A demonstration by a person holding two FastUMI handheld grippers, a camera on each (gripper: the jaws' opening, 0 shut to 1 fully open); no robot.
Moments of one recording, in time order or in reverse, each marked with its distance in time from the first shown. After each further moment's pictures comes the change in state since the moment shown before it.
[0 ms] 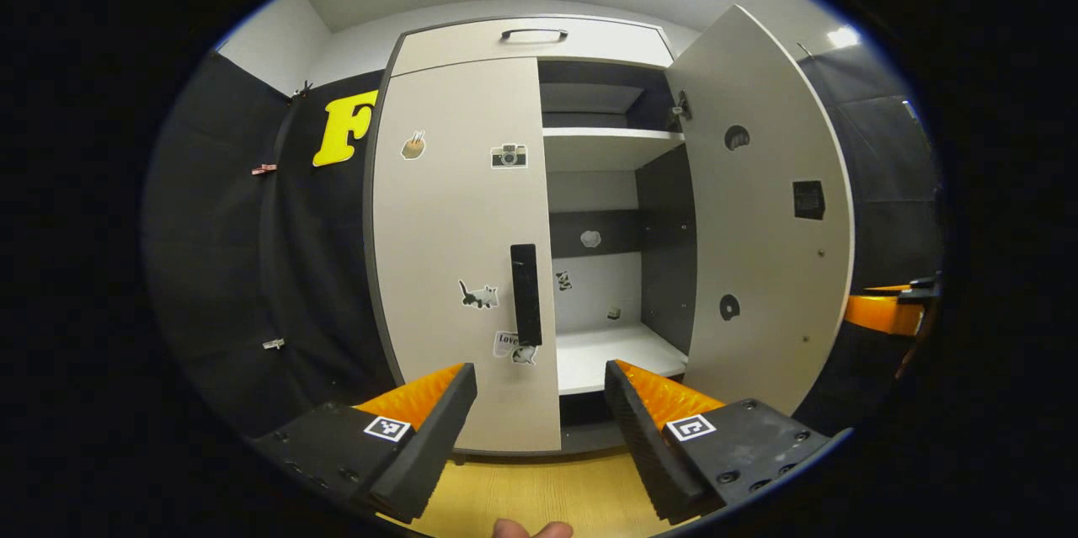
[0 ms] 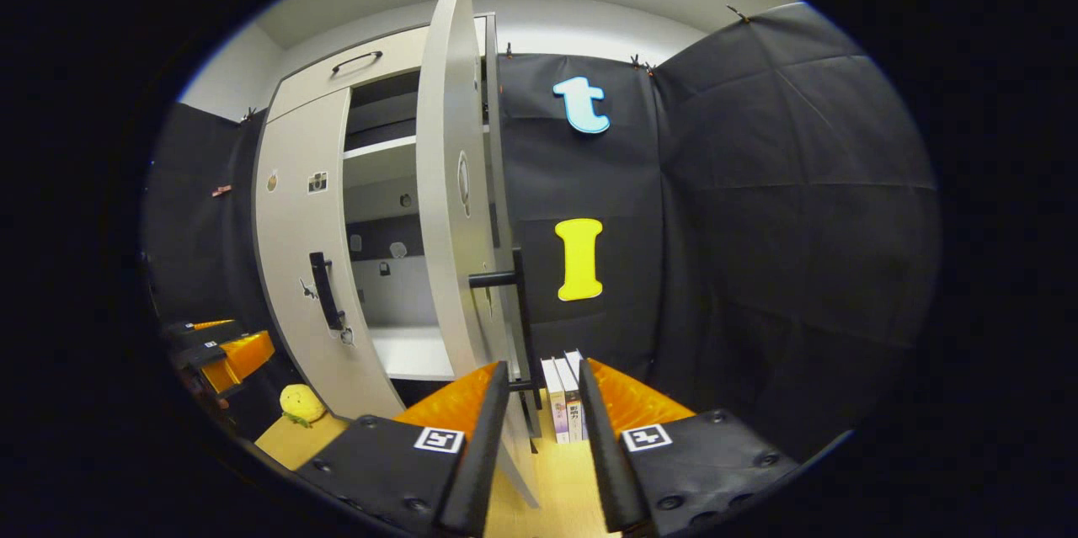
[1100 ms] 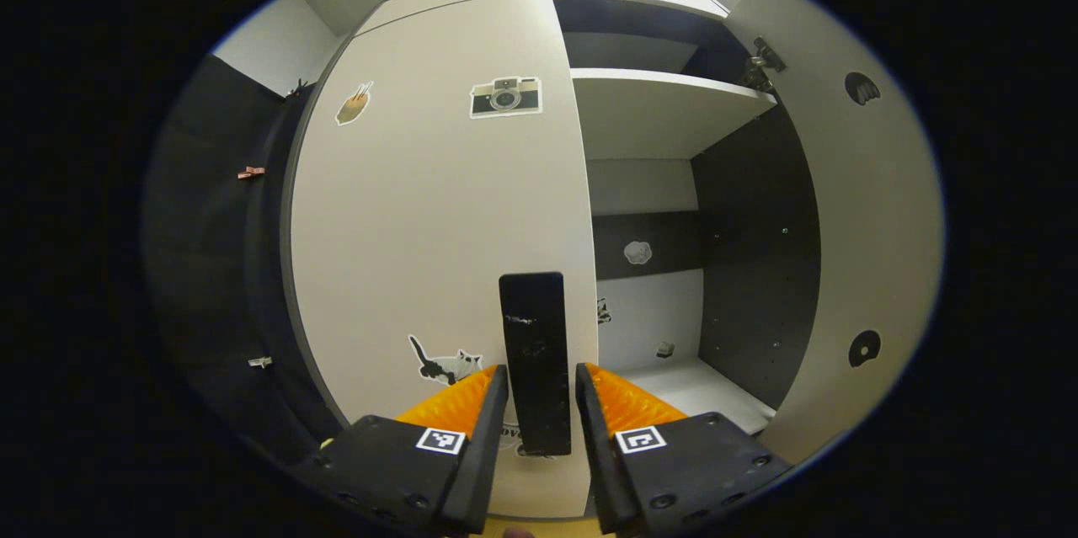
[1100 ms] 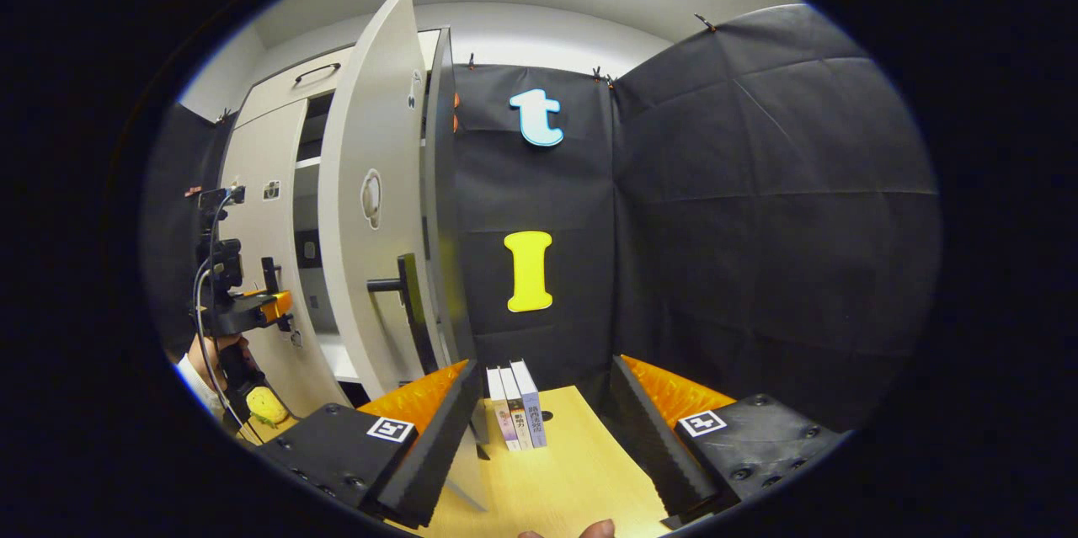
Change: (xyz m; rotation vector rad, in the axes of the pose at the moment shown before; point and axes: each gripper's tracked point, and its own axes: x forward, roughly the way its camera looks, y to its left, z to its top) left arm 0.188 0.024 0.007 0.023 -0.050 0.102; right arm 0.003 -0.075 0.000 -0.030 -0.022 -0.133
